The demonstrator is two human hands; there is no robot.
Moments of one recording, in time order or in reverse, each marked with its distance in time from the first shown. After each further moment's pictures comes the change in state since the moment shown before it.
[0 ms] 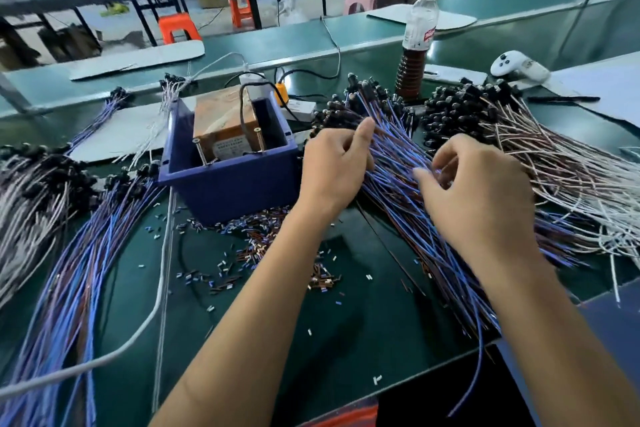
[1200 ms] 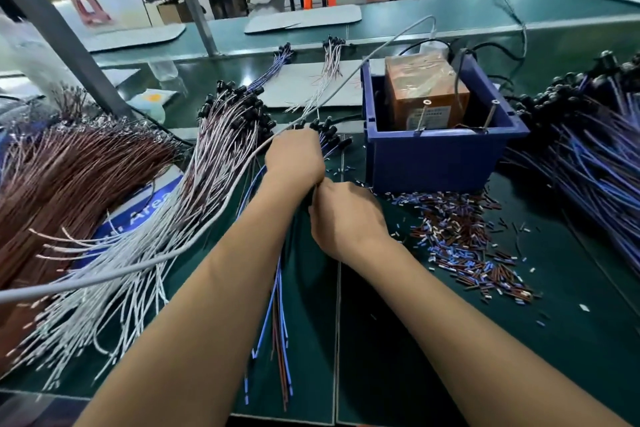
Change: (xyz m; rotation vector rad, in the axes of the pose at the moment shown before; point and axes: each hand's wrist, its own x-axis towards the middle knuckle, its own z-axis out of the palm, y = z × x) left_hand -0.027 -0.132 -0.232 1.005 -0.042 -0.484; right_hand -0.098 -0.249 0.174 0.049 -0.694 -0.573
